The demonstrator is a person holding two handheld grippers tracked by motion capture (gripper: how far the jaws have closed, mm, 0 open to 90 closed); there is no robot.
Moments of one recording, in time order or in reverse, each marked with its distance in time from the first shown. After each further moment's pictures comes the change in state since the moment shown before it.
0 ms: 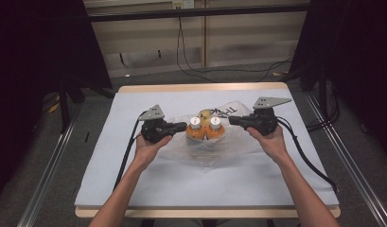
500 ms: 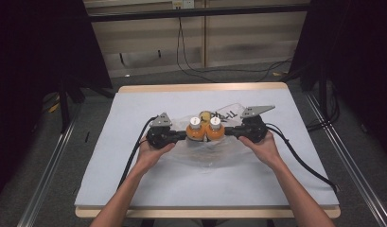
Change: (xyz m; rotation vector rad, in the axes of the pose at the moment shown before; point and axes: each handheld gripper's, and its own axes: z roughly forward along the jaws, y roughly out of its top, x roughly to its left) left arm 0.001 -0.023 0.021 0.160 0.019 0.050; right arm 0.005 -0.024 0.030 0.148 0.006 -0.015
